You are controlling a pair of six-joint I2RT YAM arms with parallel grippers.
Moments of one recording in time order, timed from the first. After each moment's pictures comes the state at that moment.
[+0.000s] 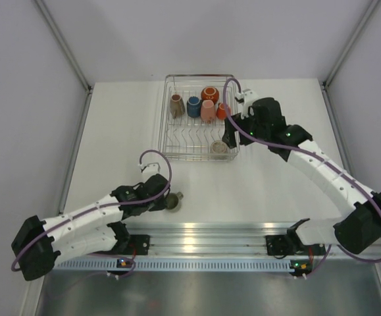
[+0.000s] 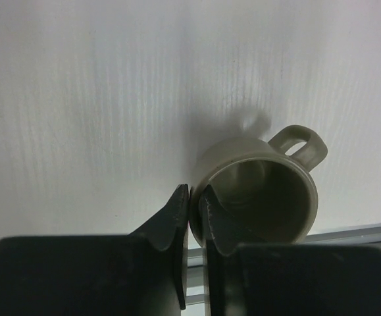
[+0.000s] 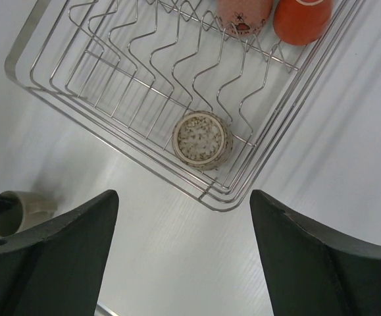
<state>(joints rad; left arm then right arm) -0.90 0.92 0.49 -0.61 -0.31 -0.93 0.55 1.30 1.21 -0.51 -0.08 0.14</state>
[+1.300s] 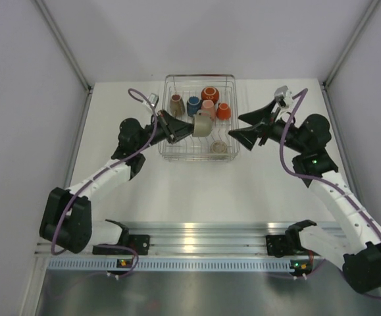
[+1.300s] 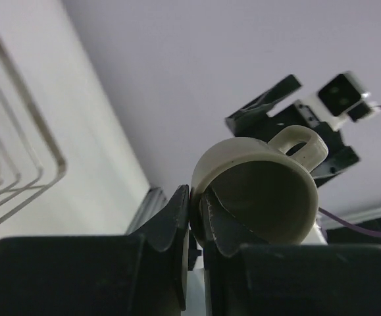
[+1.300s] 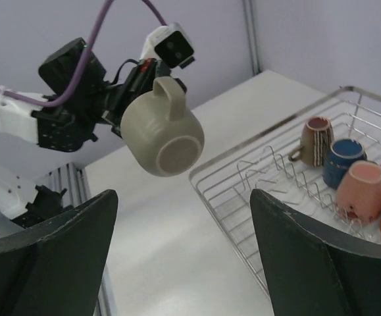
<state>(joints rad) -0.38 1.30 0.76 0.64 0.67 -1.24 0.32 0.98 0.85 0.26 -0.74 0.36</state>
